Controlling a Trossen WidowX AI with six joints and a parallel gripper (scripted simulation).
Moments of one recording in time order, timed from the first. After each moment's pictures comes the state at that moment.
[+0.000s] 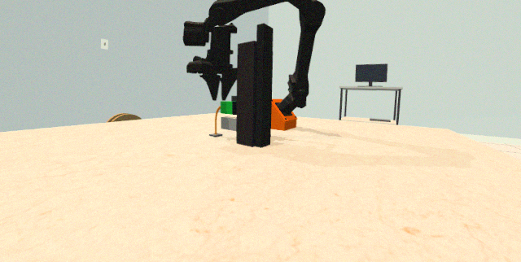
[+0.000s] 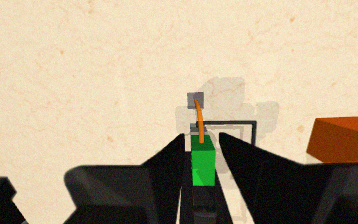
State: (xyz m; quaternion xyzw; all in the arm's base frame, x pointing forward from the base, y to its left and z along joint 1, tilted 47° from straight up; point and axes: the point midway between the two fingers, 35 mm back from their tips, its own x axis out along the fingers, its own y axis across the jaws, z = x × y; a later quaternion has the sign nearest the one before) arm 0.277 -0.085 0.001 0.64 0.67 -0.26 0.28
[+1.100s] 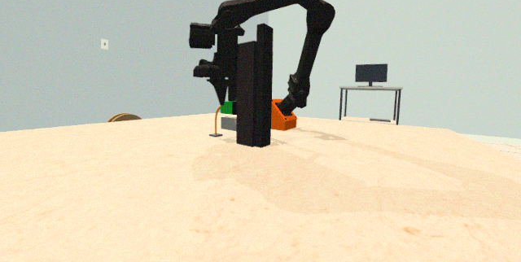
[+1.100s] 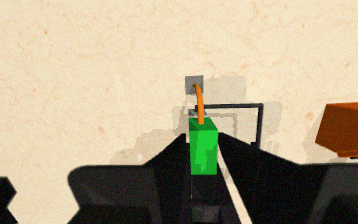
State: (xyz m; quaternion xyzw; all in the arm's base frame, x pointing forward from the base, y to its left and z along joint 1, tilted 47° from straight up) arm 0.274 -0.056 0.012 0.64 0.67 -0.26 0.28
